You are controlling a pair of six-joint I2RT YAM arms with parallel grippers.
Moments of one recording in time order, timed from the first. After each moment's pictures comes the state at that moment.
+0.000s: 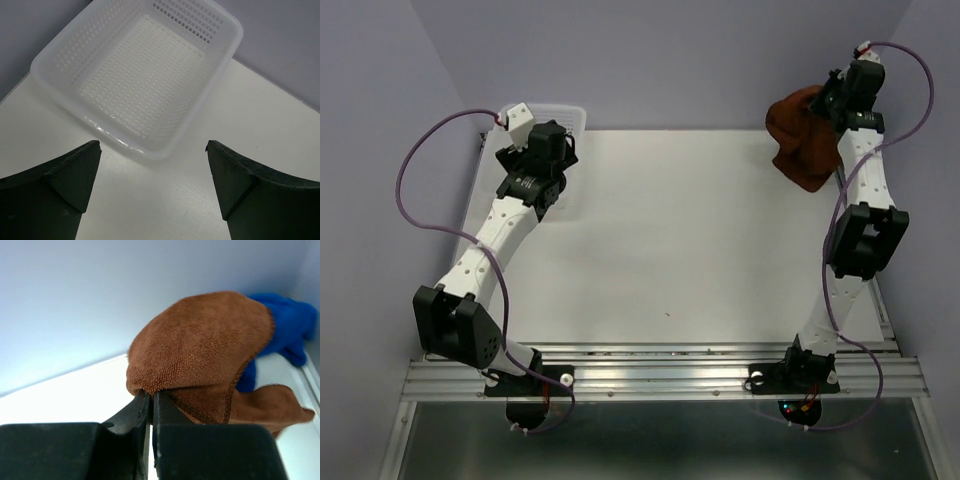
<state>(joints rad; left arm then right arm) -0.33 1.44 1.37 -0.43 -0.66 -0.56 -0.20 2.10 2.13 -0.35 -0.10 0.34</state>
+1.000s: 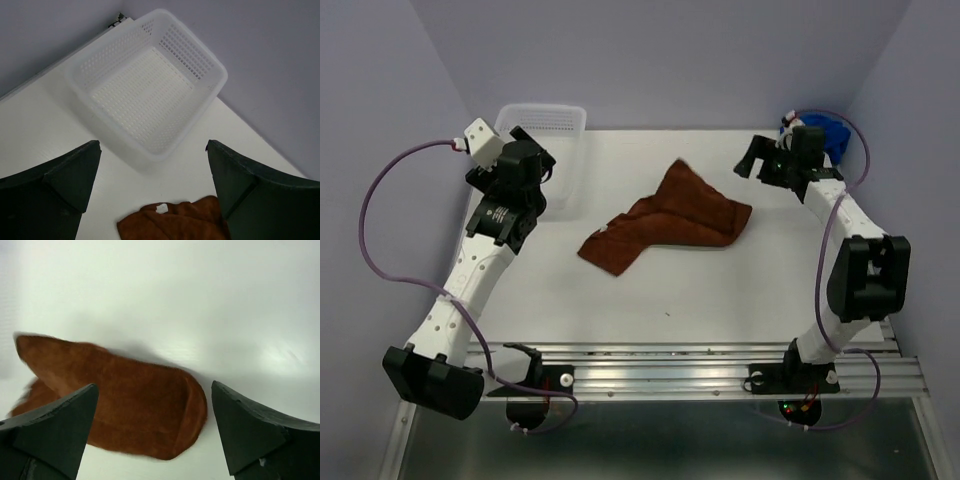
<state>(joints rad) -0.32 1.17 1.27 -0.44 -0.75 -0.70 0.06 1.63 1.37 -0.20 -0.34 0.31</state>
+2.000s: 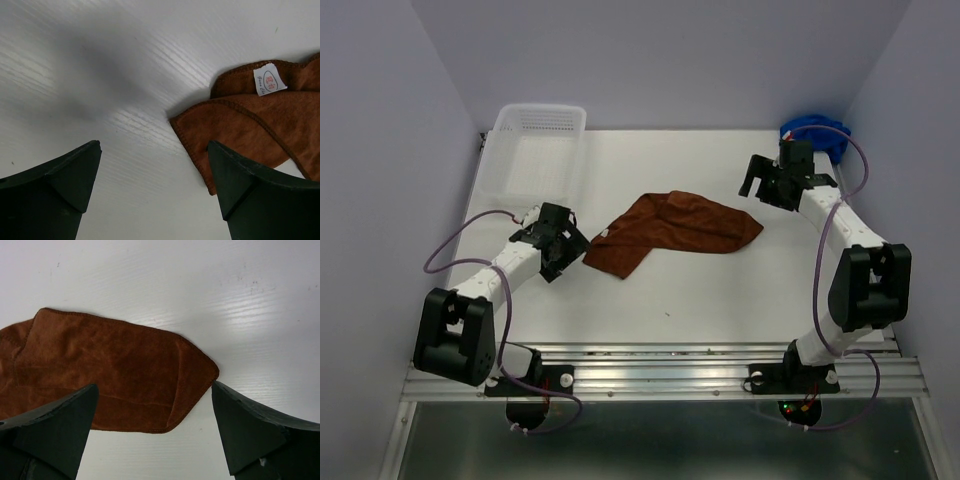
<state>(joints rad) -0.29 1.34 0.79 -0.51 -0.20 -0.96 0.07 1.62 1.28 -0.45 0.00 0.37</state>
